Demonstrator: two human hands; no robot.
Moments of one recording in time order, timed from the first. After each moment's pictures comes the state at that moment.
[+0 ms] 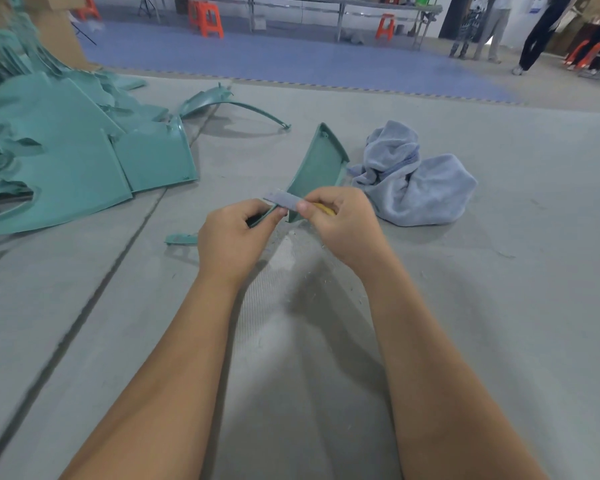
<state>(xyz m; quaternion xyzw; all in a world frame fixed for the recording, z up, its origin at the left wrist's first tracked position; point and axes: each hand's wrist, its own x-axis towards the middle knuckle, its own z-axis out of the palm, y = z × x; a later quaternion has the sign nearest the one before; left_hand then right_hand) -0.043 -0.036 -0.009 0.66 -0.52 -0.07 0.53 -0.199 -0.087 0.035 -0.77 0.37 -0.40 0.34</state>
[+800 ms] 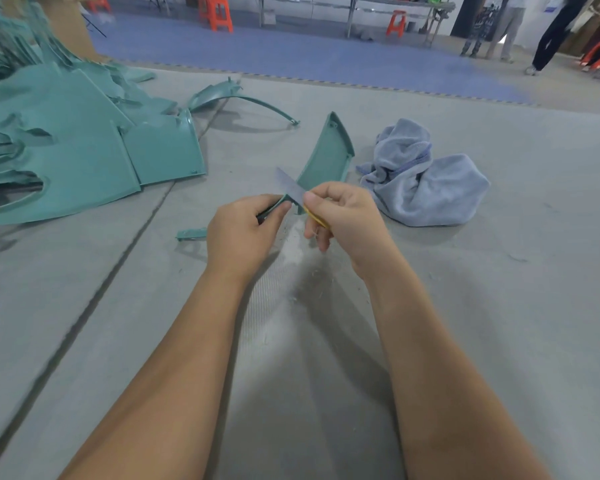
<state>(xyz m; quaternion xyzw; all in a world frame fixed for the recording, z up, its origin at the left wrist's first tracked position) -0.045 -0.035 -0.004 0.68 -0.53 -0.05 0.51 -0.191 -0.081 0.039 -0.68 0.35 -0.38 0.53</state>
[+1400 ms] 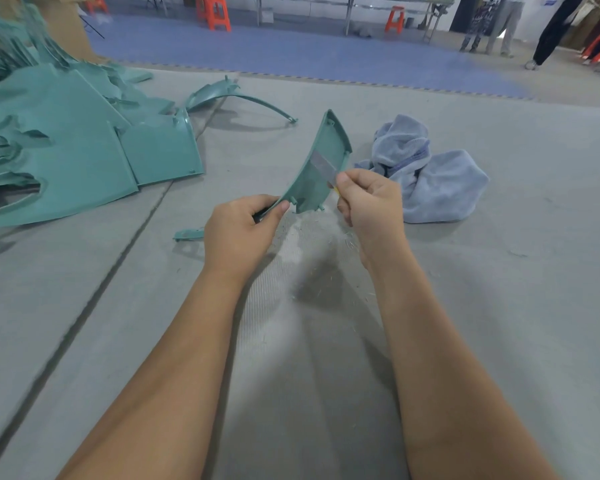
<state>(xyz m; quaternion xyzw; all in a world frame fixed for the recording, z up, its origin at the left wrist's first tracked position) -0.043 -0.035 -0.007 0.67 -0.52 -0.08 0.52 -0.200 -0.095 0.035 -0.58 0.41 -0.52 0.48</state>
